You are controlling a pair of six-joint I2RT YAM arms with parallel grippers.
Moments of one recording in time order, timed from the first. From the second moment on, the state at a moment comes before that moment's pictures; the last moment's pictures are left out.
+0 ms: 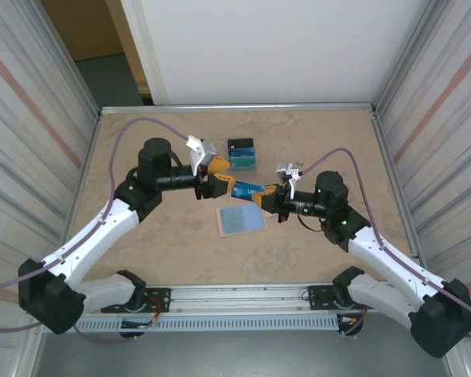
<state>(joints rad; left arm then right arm) -0.54 1.16 1.01 -0.14 0.76 0.05 0.57 0.91 0.60 0.15 -0.71 0.30</state>
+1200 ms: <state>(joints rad) -0.69 1.46 1.41 -0.75 0.69 0.57 0.59 0.83 0.63 -0.11 -0.58 0.16</state>
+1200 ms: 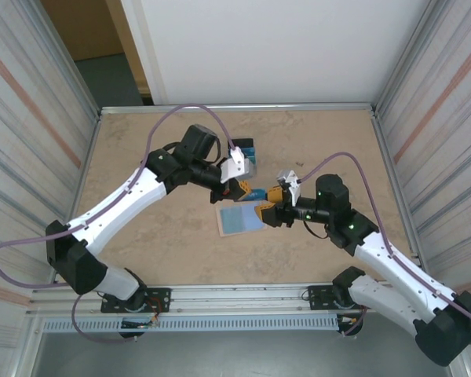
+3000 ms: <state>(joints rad) -0.44 2.24 1.88 -0.49 0.50 0.86 0.58 0.74 0.63 -0.26 0.16 0.41</state>
